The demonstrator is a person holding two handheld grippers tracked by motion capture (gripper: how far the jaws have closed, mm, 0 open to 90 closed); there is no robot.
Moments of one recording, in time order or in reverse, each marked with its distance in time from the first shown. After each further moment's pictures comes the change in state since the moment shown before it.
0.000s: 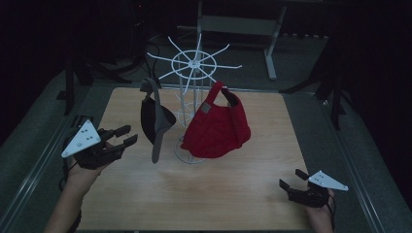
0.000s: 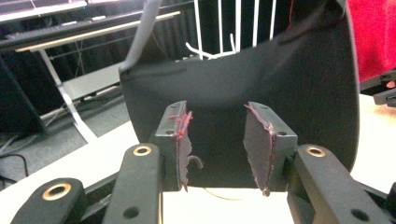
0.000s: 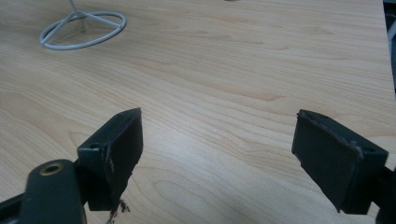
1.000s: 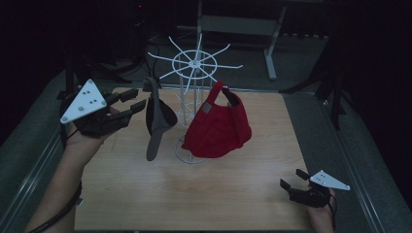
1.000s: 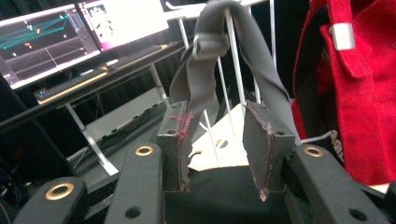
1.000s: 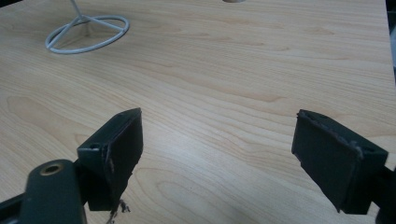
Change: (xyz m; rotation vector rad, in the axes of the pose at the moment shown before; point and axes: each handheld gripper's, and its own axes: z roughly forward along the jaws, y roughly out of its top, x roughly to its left) left arm 0.000 0.110 0.005 -0.056 0.035 0.154; right arm -0.002 0.002 -0.003 -0.001 0.017 0.018
